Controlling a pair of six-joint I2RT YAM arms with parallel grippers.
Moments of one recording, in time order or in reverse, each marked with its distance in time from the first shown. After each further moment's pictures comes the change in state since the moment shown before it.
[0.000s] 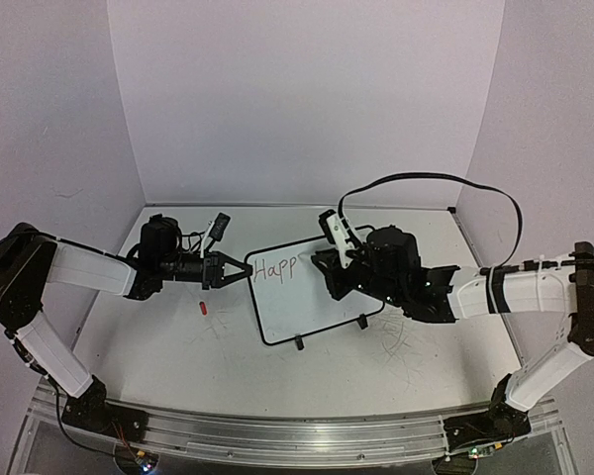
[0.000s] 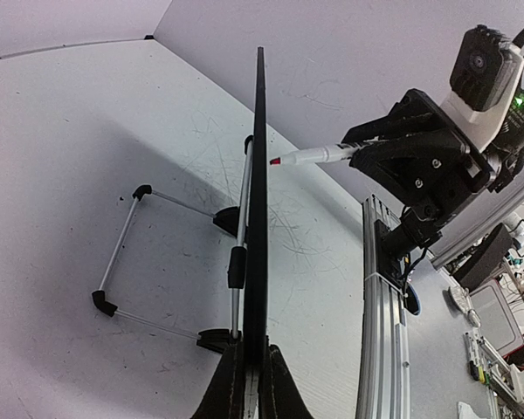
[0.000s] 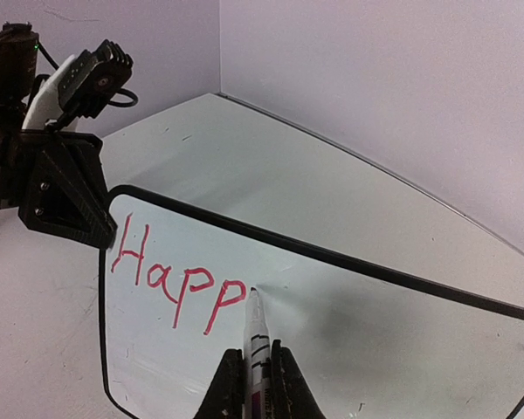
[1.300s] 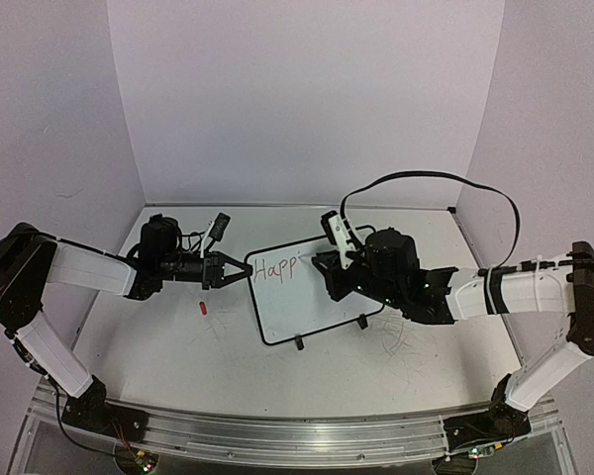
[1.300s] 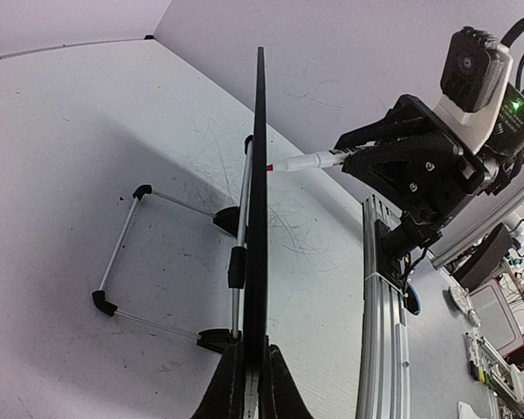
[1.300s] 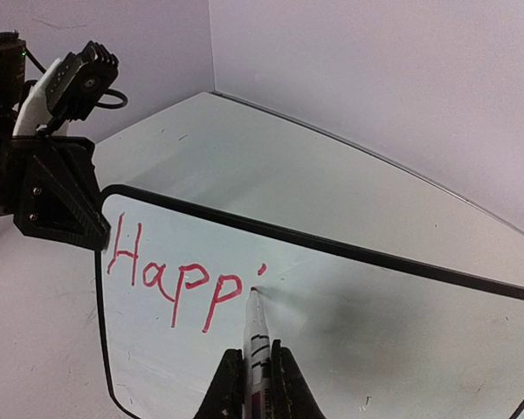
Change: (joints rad) left arm 0.000 0.000 0.000 -0.001 0.000 0.000; right arm 0.000 0.009 -0.009 0.009 0.014 0.057
